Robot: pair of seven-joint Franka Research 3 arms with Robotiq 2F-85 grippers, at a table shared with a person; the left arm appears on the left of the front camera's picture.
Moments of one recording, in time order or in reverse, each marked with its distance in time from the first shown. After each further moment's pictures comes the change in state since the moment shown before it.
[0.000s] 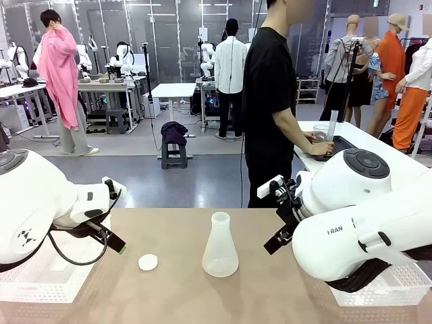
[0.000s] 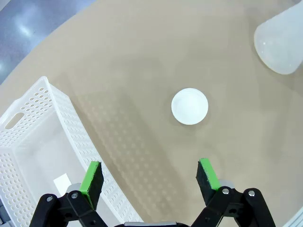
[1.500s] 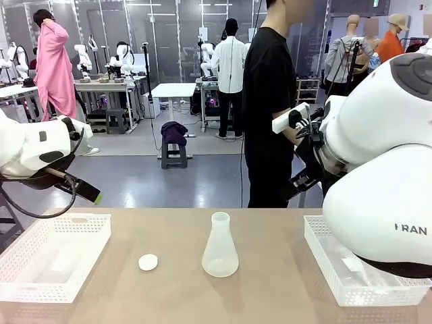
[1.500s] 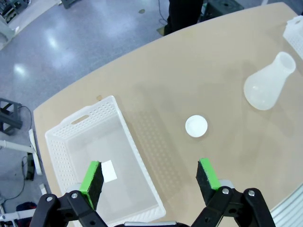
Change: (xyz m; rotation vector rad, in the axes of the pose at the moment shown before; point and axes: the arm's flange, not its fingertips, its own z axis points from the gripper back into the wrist) left arm 0.022 0.011 0.154 0.118 -0.155 0.089; right arm 0.035 0.017 0.171 -0.254 -0.112 -0.058
